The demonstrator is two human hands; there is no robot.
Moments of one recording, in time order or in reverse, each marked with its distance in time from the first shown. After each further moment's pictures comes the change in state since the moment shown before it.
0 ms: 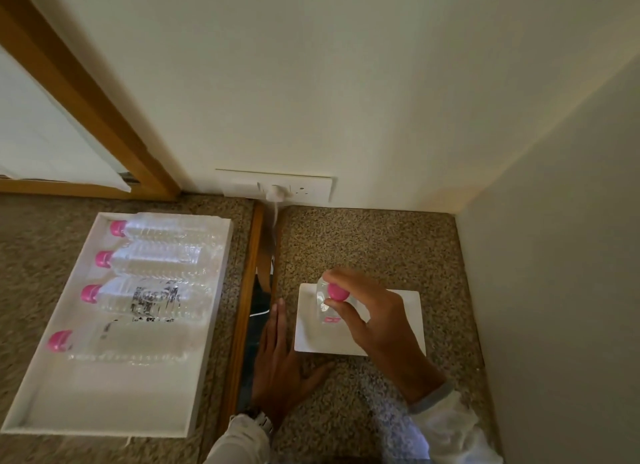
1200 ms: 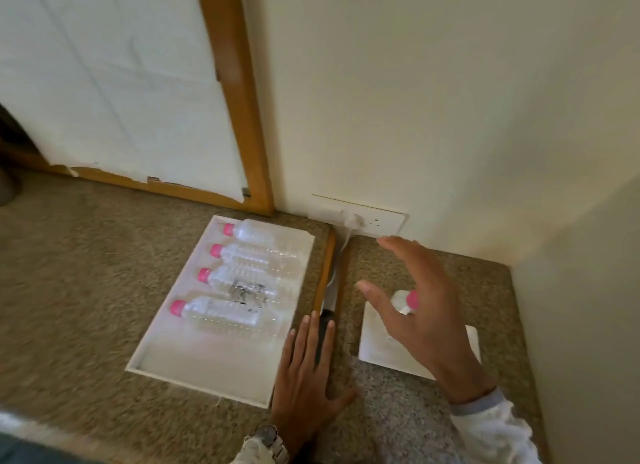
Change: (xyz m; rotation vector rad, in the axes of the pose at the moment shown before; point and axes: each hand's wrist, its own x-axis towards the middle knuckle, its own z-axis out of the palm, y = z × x) left_hand -0.056 -0.027 -0.074 0.215 0.159 0.064; right_hand 0.023 -0.117 0.014 -0.150 0.102 -0.237
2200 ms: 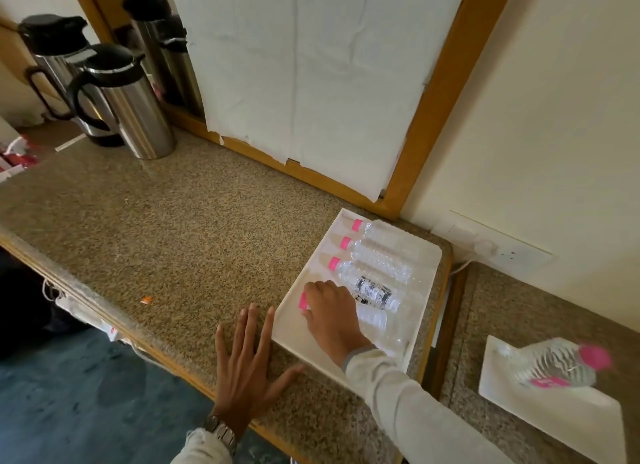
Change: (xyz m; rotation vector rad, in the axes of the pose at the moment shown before) left_hand -0.124 -0.242 -0.074 0.089 0.073 -0.449; right_hand -0.006 -0.121 0.318 -0.424 -0.702 -0.154
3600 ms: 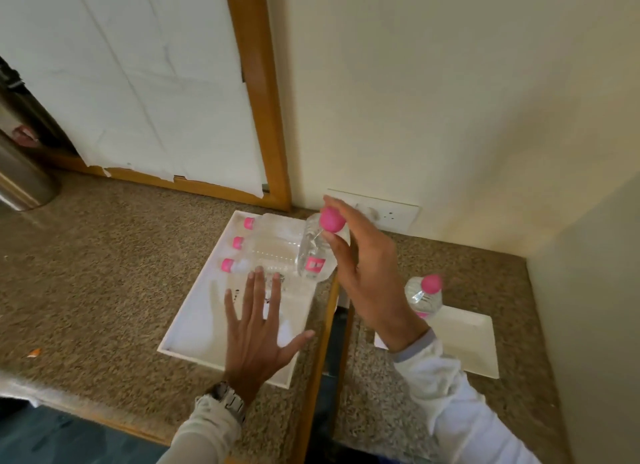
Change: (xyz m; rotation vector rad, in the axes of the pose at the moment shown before) left_hand 0.046 0.197 -0.013 0.041 0.105 0.306; right_hand -0.146 0.149 -0.173 0.603 0.812 -0.005
